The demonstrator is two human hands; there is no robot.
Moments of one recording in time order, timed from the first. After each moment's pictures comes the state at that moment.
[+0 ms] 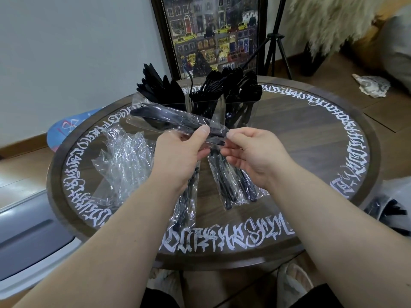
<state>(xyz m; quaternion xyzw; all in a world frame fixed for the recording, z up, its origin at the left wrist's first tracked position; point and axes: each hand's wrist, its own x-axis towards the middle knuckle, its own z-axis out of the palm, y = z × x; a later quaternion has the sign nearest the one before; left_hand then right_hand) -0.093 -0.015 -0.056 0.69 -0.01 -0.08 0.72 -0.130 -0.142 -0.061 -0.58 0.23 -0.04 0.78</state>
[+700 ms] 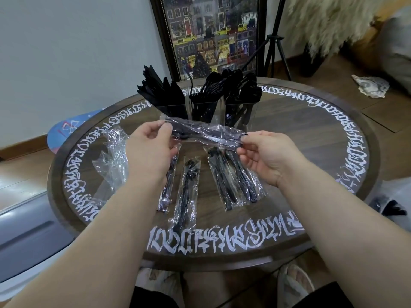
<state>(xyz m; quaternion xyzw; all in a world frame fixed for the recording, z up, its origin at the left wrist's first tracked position) -0.069 0.013 -0.062 0.70 0.08 0.04 0.71 -0.131 -0.162 -0.060 -0.52 0.31 -0.03 0.80</state>
